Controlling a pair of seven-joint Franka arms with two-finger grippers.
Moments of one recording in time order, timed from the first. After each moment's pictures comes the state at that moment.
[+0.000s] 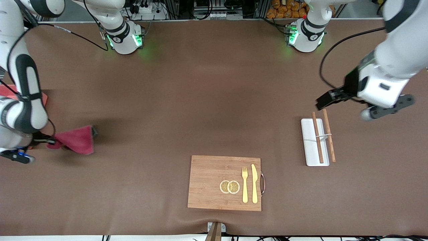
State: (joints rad) left arm 0.10 0.20 -0.36 -1.32 -0.03 1.52 -0.58; right arm -0.25 0.59 -0.13 -1.58 -0.11 1.97 -0.01
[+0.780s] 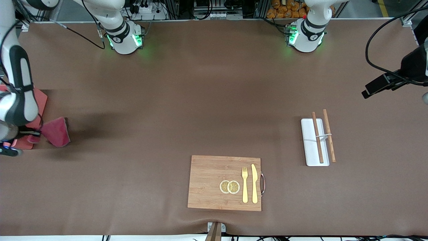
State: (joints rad) left arm 0.25 0.12 -0.35 -1.33 -0.03 1.45 -0.39; right arm -0.26 0.60 -0.12 -1.62 -0.20 2.05 -0.03
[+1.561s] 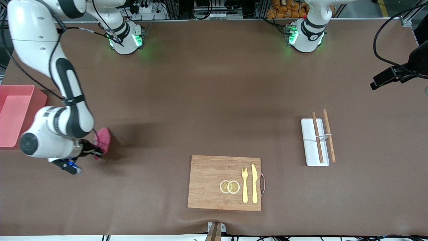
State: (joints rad) left arm 0.05 0.02 -0.08 -1.48 -0.03 1.45 -0.27; right arm 0.09 0.66 -0.09 -1.60 0.22 2.10 0.42
